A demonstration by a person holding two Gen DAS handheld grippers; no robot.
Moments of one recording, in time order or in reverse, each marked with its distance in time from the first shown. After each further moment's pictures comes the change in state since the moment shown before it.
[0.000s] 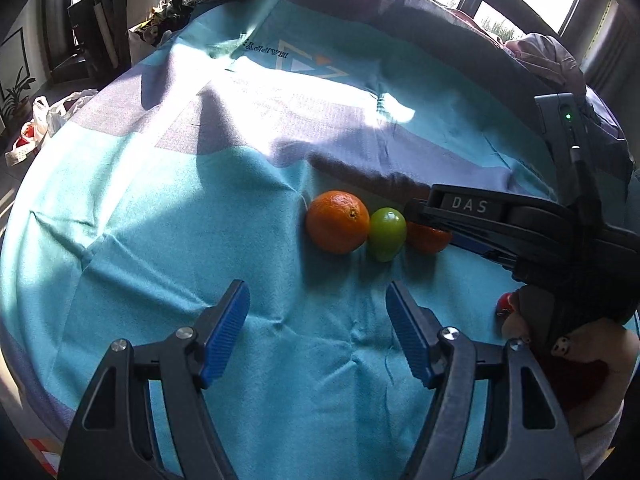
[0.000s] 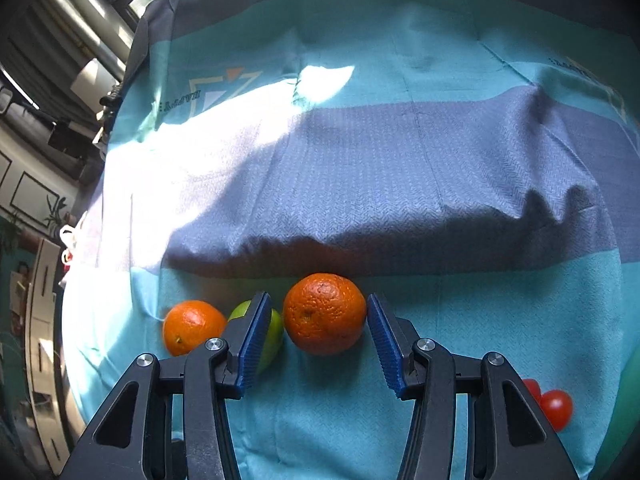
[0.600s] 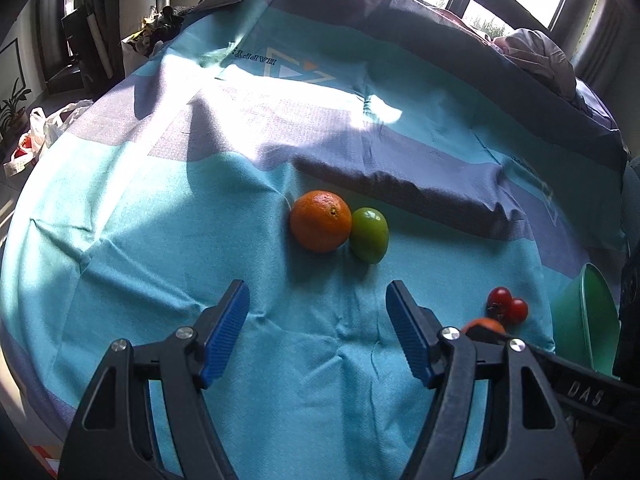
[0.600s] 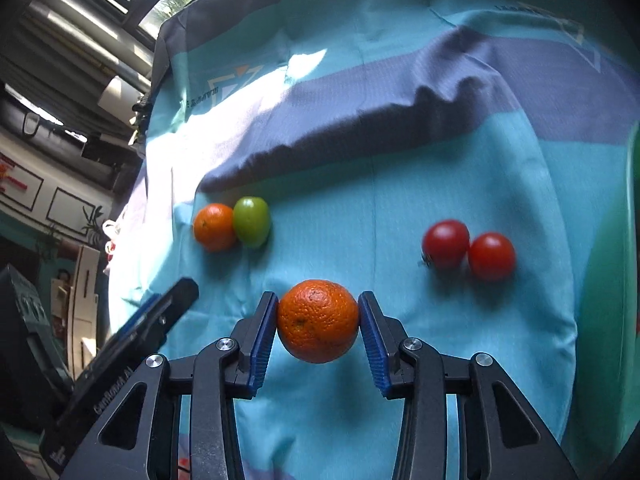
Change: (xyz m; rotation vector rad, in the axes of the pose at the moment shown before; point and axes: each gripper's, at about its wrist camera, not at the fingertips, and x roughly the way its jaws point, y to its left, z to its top) left arm -0.007 -0.012 -0.006 0.035 -0.017 -0.012; right arm -0.065 -0.047 -0.079 0.076 0.047 0.145
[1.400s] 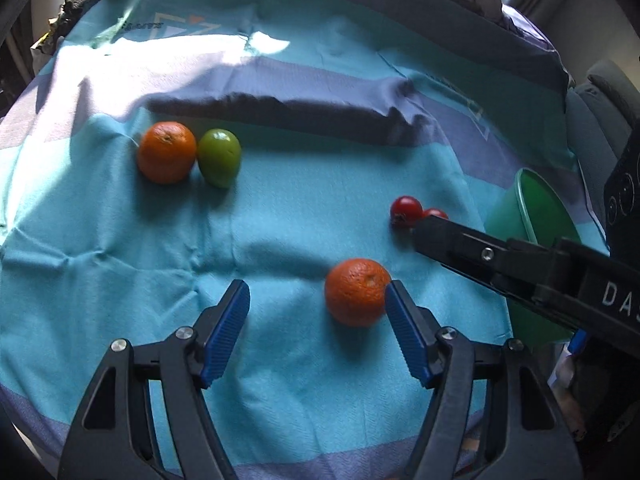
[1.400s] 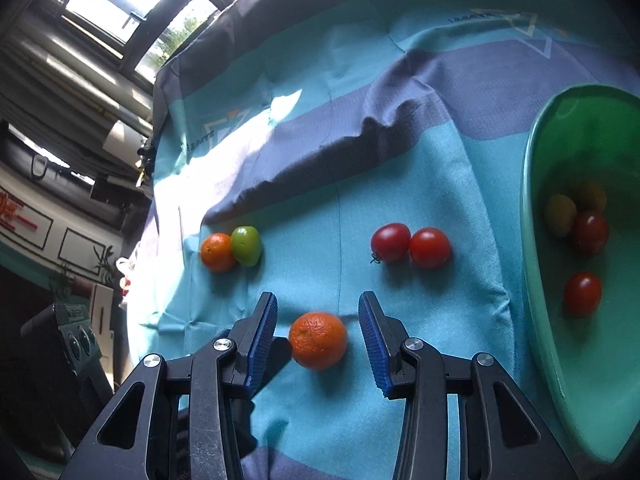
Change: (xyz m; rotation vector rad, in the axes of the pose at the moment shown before) left arm 0.017 -0.073 -0.037 0.169 0.198 -0.208; right arm -0.033 -0.025 -0.008 0.108 -0.119 0.055
